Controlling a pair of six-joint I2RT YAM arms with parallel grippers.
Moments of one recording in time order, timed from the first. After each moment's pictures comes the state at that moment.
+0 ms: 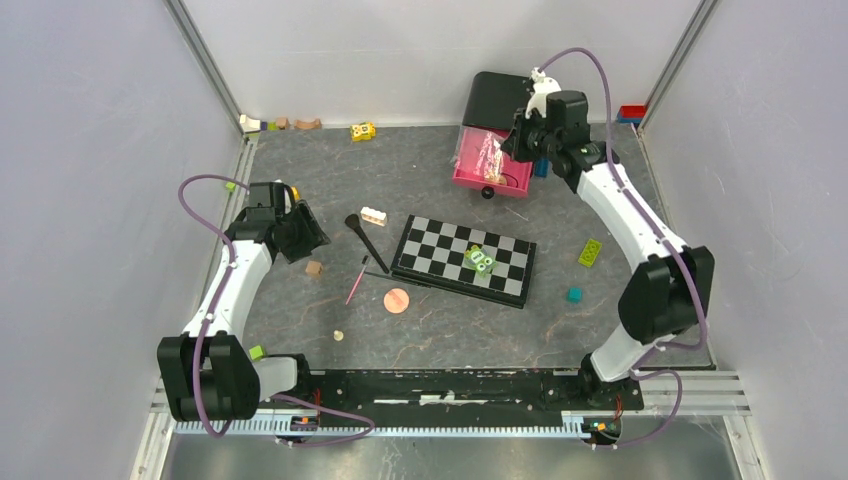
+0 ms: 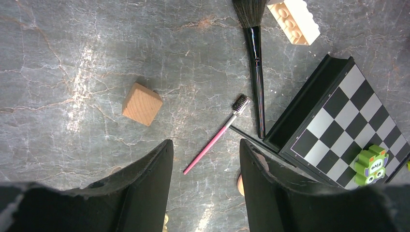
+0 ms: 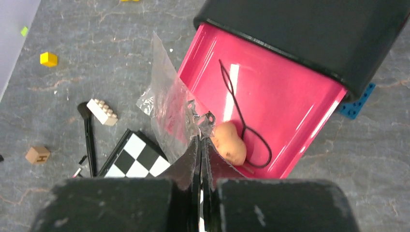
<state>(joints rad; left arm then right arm) 0.03 1.21 0.92 -0.66 0.12 -0.48 0.28 1.62 1.48 -0.35 -0.18 0.19</state>
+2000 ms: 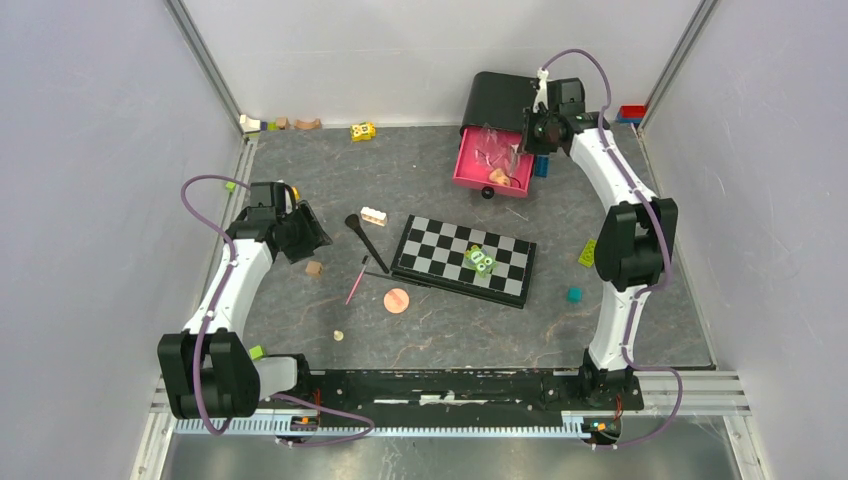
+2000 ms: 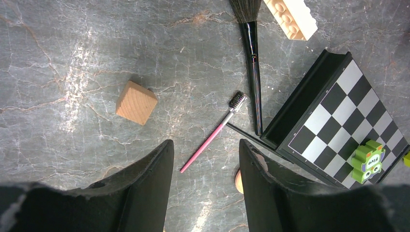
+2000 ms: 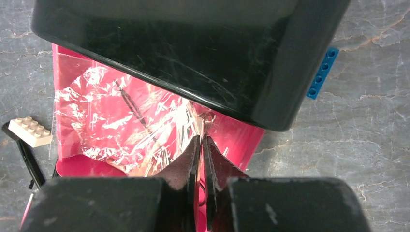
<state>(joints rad) 0.03 1.23 0.92 -0.65 0.14 -0.48 0.14 2.03 1.88 -0.63 -0.18 0.18</state>
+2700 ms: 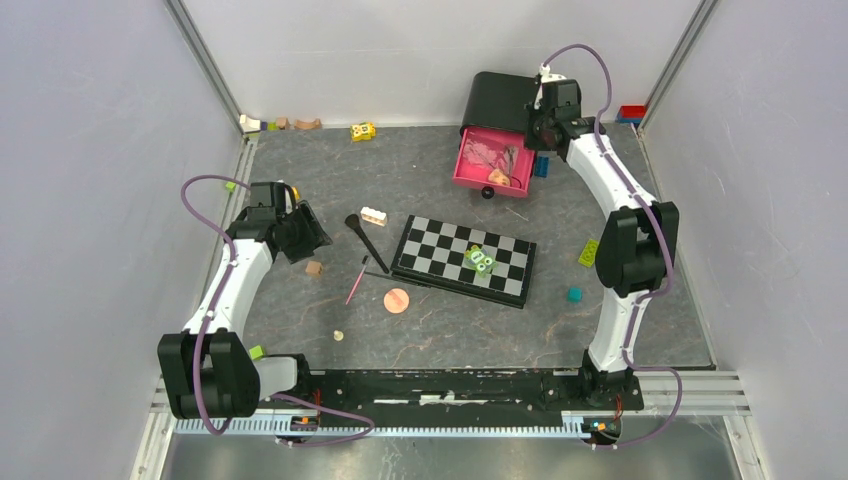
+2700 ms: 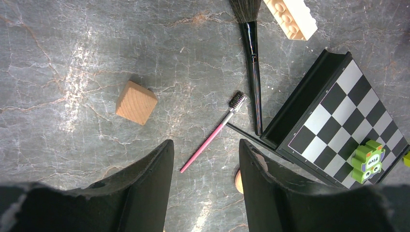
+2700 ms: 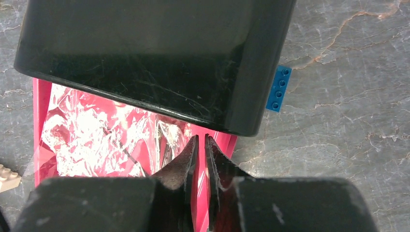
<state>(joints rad) 0.03 1.23 0.92 -0.65 0.14 -0.48 0.18 1.98 1.81 -0.50 0.04 0.18</state>
